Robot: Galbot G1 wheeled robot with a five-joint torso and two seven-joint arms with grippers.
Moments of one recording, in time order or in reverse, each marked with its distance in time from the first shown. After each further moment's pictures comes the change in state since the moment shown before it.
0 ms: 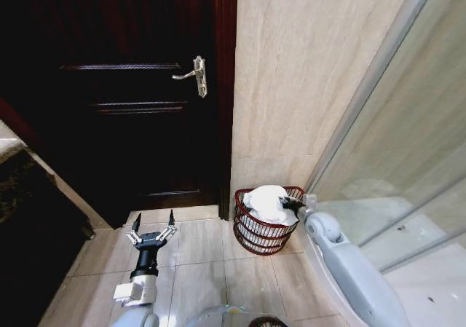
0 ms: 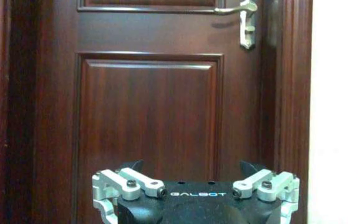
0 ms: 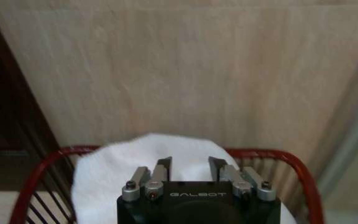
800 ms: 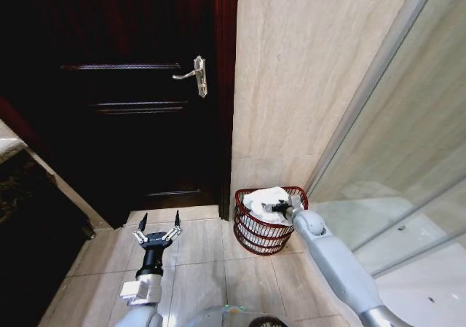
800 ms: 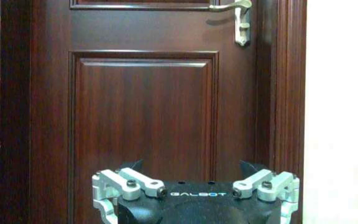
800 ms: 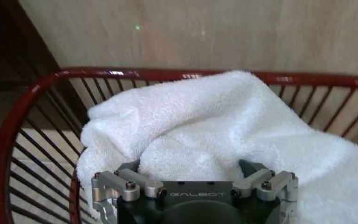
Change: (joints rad) left arm 0.002 0.006 0.018 -0.017 0.023 0.024 -0.012; right arm 0.080 0.061 -0.073 -0.260 -0.077 -0.095 -0.164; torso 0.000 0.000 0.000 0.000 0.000
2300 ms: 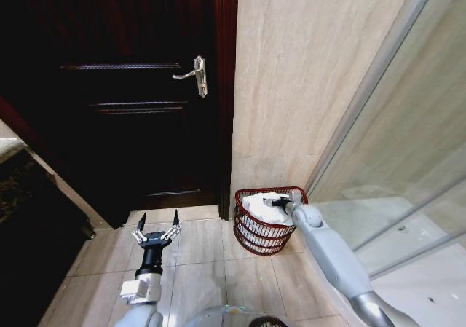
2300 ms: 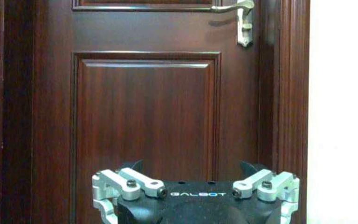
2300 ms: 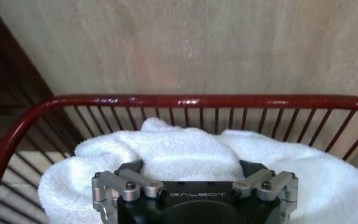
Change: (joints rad) left arm -0.010 -0.001 -0.006 0.007 -0.003 -0.004 -0.002; right arm 0.040 0.026 -0.011 -0.036 0.016 0.063 0.019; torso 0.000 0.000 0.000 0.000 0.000
